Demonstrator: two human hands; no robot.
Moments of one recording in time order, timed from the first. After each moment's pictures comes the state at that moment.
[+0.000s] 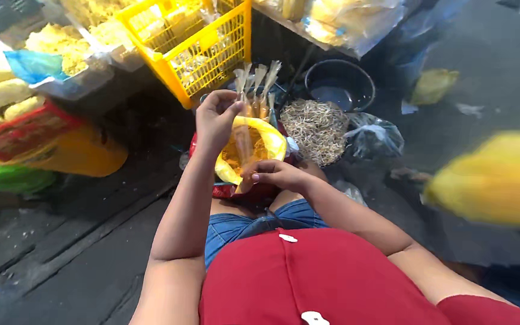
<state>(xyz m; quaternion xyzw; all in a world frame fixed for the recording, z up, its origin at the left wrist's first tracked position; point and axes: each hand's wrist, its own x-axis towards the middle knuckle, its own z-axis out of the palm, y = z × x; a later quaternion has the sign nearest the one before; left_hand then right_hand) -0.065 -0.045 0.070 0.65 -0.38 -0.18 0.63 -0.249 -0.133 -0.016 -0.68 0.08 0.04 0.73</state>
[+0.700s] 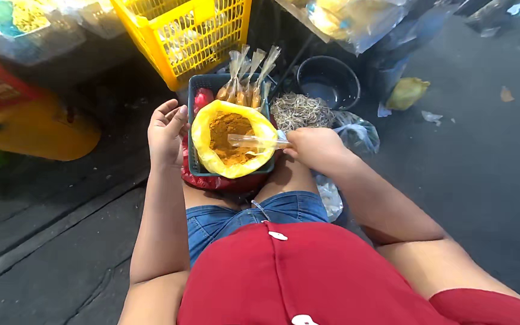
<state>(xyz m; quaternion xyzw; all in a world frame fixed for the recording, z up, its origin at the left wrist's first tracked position) -0.038 0.016 0.016 0.60 -0.12 -0.23 0.76 -0.269 -0.173 0.054 -0.95 0.26 0.16 0.05</state>
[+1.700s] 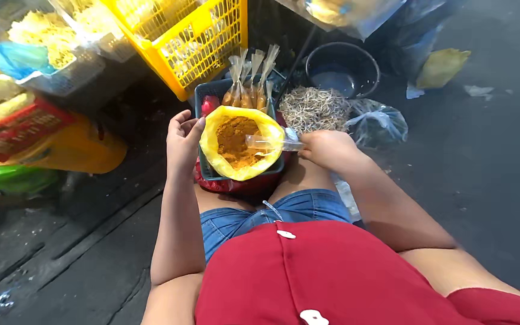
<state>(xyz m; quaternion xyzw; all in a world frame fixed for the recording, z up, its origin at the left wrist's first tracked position) -0.063 0.012 0.045 0.72 -0.21 -0.22 0.63 -0.292 -0.193 0.027 -0.92 0.33 0.14 0.15</state>
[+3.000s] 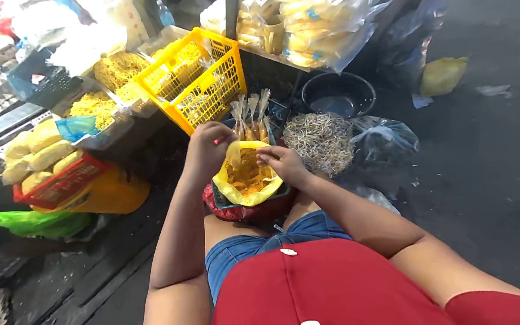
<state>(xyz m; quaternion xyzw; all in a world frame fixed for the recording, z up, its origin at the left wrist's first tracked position) -0.065 -0.030 0.123 0.72 -0.59 -0.01 0.36 -0.237 -0.157 0.015 -0.77 0.24 -0.22 0.54</state>
